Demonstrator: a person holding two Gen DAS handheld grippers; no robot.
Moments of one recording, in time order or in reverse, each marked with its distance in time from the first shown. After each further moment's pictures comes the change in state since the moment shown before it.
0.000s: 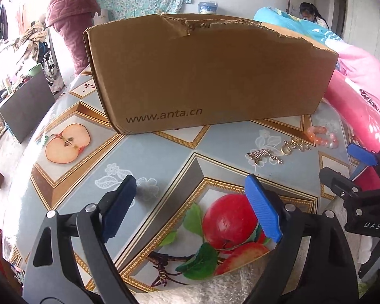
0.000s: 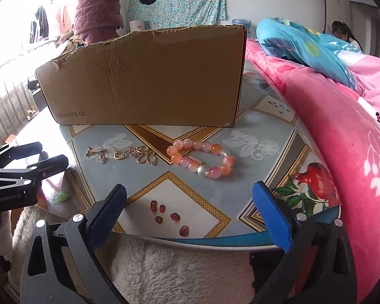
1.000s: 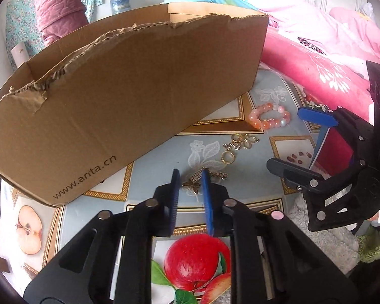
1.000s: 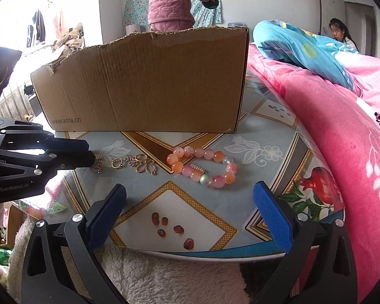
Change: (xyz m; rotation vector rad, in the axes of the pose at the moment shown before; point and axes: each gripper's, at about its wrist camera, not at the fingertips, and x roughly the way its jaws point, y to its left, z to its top) left arm 0.024 -0.043 0.037 0.388 0.097 -0.279; right arm 0.005 0.003 0.003 0.003 -0.028 -0.004
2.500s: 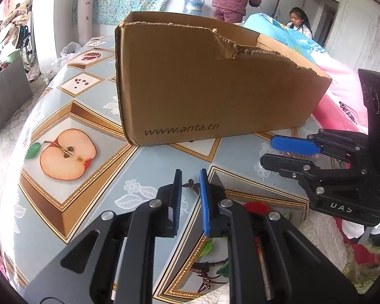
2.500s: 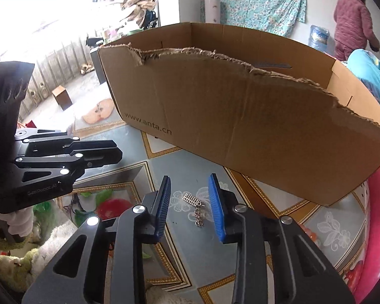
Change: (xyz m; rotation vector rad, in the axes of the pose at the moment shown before) left arm -0.037 0.070 -0.048 -0.420 -0.108 0.081; right arm 0.026 0.090 0.055 -0.333 0.181 0.305
